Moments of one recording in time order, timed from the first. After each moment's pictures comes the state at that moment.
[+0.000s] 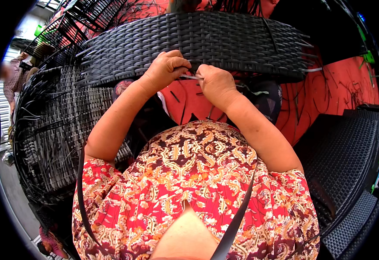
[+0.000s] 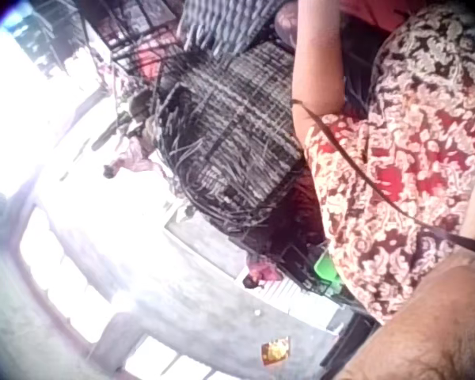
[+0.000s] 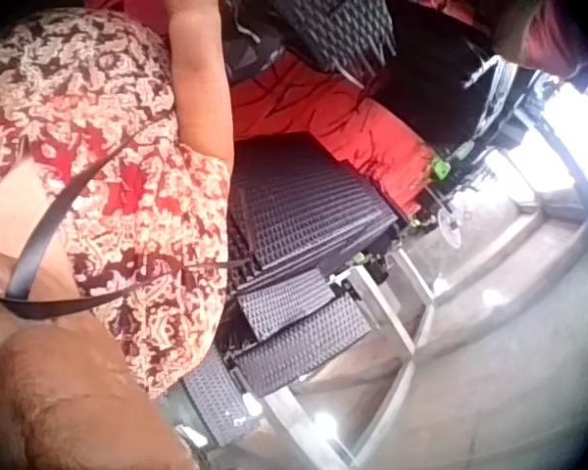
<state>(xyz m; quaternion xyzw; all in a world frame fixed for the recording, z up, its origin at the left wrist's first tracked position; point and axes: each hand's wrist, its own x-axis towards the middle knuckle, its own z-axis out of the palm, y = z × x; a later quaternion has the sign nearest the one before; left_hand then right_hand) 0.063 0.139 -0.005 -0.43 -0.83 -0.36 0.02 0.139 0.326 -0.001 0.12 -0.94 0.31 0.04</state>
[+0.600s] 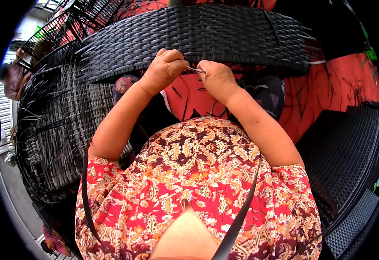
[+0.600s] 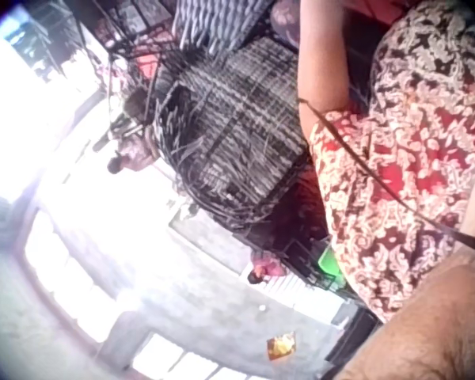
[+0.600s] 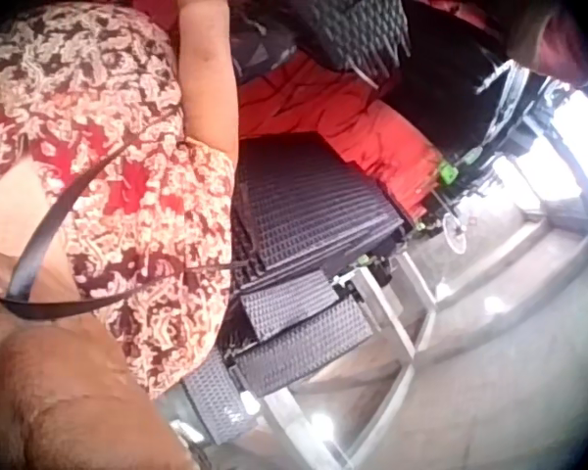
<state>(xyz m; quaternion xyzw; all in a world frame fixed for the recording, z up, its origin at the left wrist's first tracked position) 0.071 0.131 -0.024 -0.49 -0.81 -0.27 0.16 0.132 0.326 -0.024 0.12 -0.92 0.37 0.04</state>
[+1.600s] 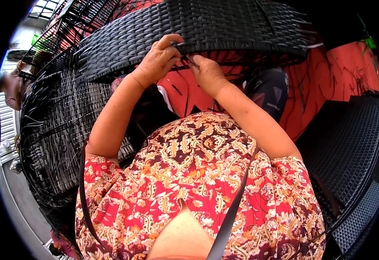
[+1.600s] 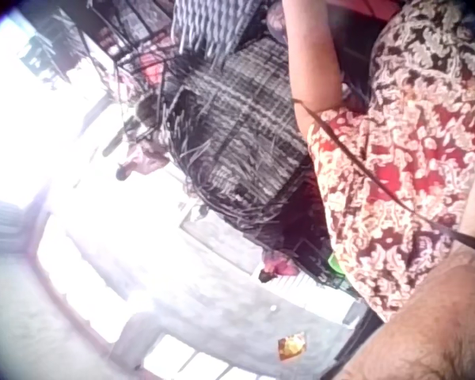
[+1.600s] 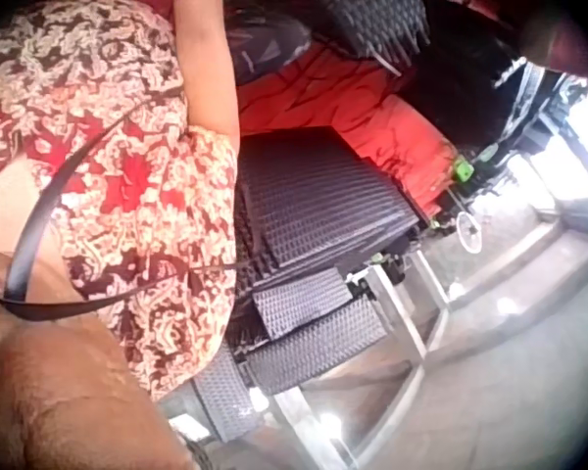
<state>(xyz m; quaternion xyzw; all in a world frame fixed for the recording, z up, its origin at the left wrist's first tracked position) 0.061 0.132 -0.008 -0.49 -0.82 -0.28 0.07 0.132 0.312 -0.063 0.07 -0.89 0.45 0.05</state>
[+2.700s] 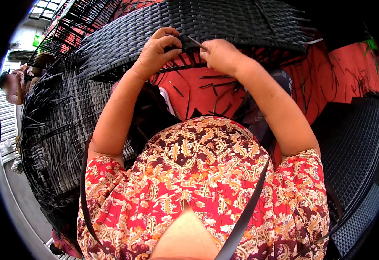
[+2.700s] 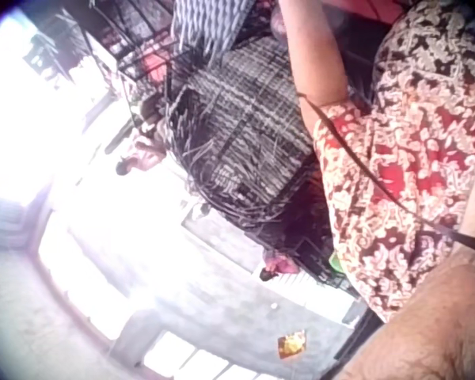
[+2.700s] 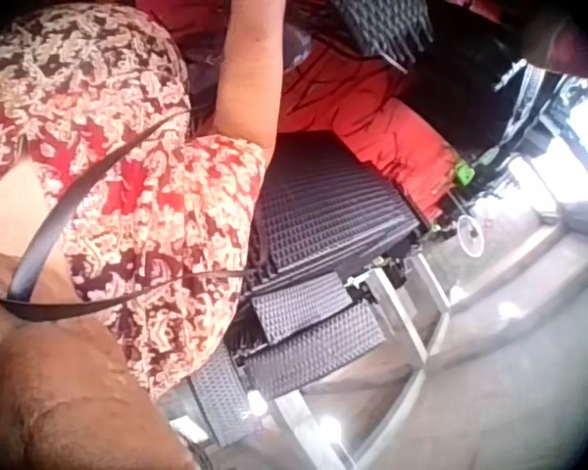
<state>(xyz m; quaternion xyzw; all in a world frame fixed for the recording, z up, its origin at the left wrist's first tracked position) 0.046 0.136 -0.013 -0.41 -0.82 -0.39 0.07 0.108 0.347 0.012 -0.01 -0.87 0.44 -0.20</state>
